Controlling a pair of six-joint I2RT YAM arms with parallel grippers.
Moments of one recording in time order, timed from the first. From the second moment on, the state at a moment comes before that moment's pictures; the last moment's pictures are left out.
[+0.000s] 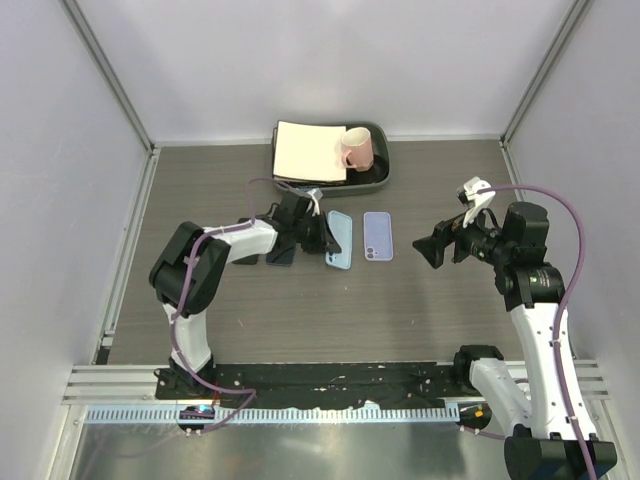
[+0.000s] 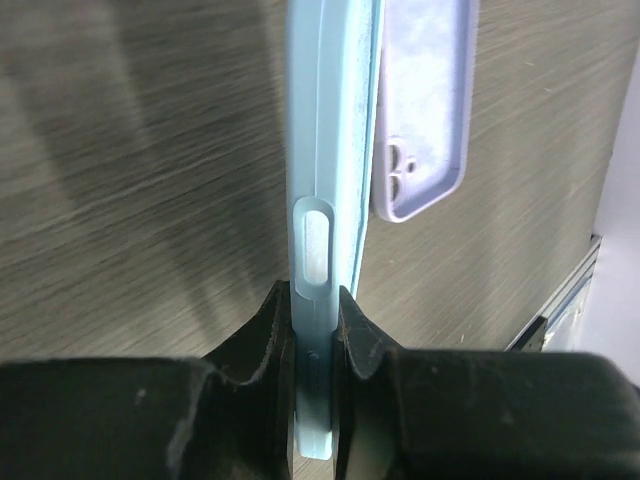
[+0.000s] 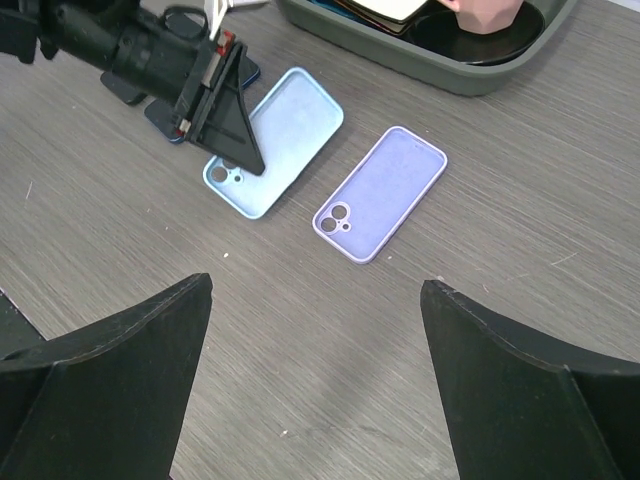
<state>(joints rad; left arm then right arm) -0.58 1.88 1.14 -0.02 0.39 -0.70 -0.04 0.78 0.91 -0.57 -0.69 -0.19</state>
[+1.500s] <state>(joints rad) -0.51 1.92 1.17 -0.03 0.35 -0.79 -0.05 0.76 0.88 -0.55 -0.68 -0.17</state>
